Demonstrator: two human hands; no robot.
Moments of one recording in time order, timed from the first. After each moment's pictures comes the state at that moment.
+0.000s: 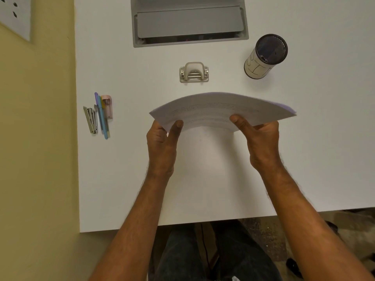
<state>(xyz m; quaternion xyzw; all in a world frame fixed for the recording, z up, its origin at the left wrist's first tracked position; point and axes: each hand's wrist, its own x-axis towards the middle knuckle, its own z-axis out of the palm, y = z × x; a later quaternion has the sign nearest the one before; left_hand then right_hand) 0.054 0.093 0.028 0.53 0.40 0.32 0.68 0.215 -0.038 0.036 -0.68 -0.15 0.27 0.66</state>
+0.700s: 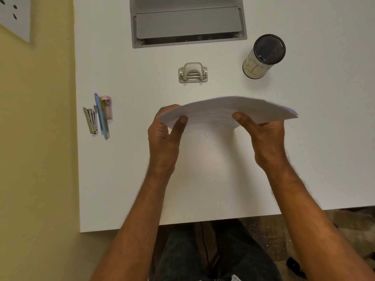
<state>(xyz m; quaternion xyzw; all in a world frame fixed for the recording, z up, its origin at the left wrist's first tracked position) 0.062 0.095 0.039 0.55 0.41 0.31 0.66 0.225 -0.042 0.044 -0.68 -0.16 0.26 0.67</state>
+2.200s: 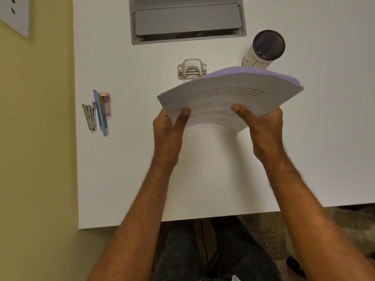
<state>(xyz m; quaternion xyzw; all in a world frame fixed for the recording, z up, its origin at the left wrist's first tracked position) 0.075 0.091 0.036 0.54 0.40 0.30 0.67 0.228 -0.038 0.044 -0.68 -0.16 0.26 0.66</state>
